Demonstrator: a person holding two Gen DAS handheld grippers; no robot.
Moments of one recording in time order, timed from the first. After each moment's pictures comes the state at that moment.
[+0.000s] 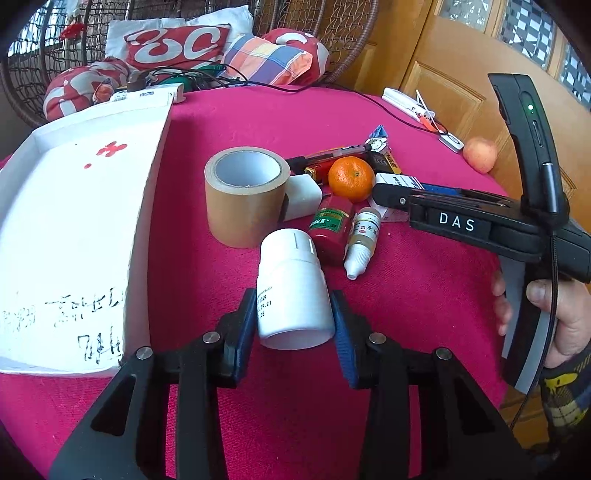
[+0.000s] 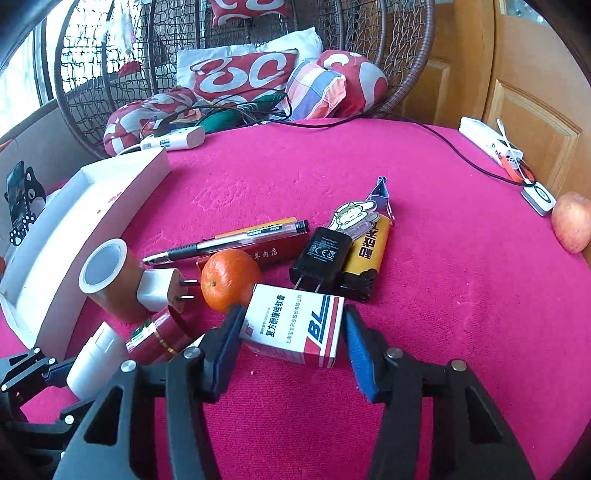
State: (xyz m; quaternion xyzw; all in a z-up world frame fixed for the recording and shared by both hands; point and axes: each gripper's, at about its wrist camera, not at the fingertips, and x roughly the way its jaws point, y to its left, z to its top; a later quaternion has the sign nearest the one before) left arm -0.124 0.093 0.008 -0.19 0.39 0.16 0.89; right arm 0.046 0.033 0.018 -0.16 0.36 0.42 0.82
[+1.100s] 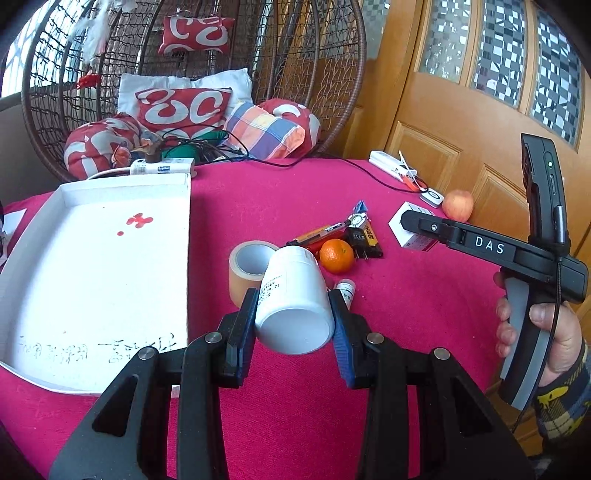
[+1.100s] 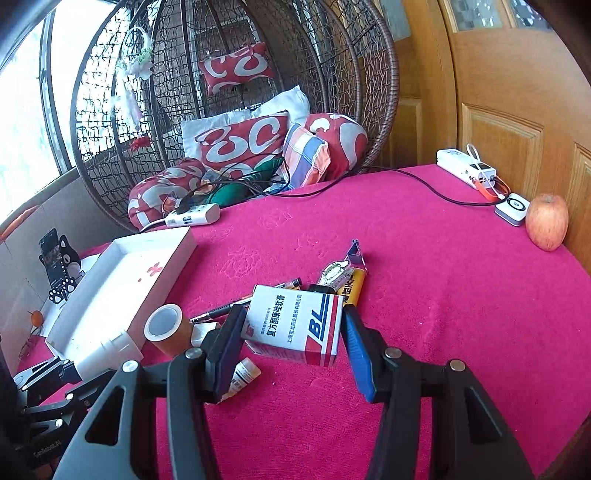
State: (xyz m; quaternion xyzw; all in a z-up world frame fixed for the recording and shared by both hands) left arm -0.162 0.095 0.067 -0.16 0.28 0.17 0.93; right arm 0.030 -0.017 0.070 -0.06 0.30 0.45 0.84
